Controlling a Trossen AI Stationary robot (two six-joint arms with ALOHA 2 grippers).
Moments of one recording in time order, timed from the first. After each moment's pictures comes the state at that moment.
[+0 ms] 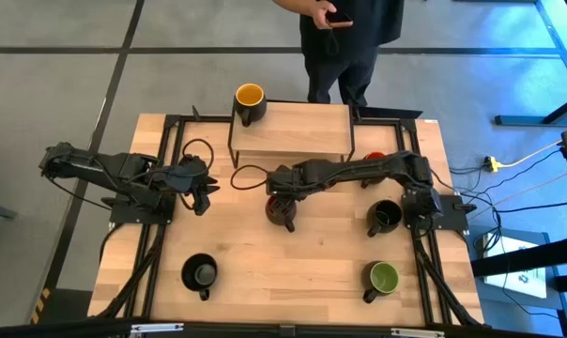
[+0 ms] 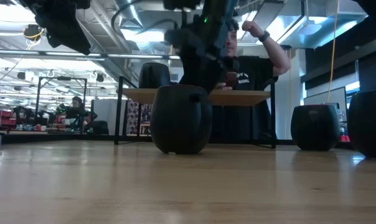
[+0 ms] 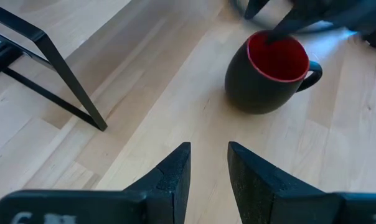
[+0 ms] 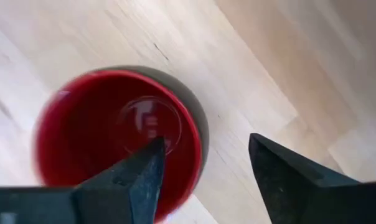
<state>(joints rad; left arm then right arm) -0.17 0.75 0.77 -0.81 -0.38 -0.57 0.02 2.05 1.80 -1.03 0.17 0.67</state>
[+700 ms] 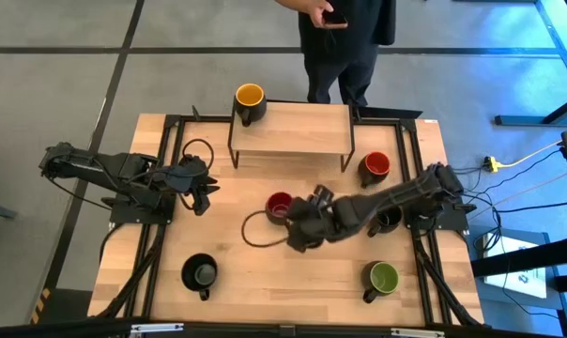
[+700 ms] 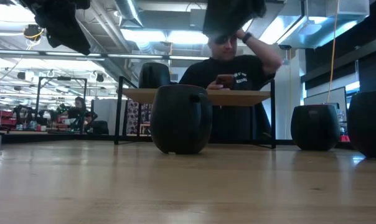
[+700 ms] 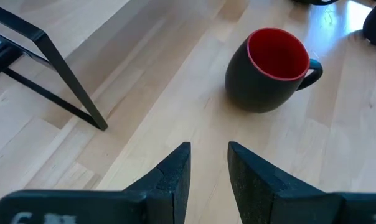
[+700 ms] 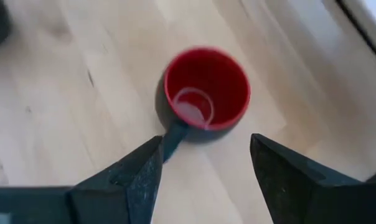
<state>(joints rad) -0.17 0.75 0.77 -0.81 -0.38 -0.57 0.34 1.89 1.73 -1.04 0.50 0.73</state>
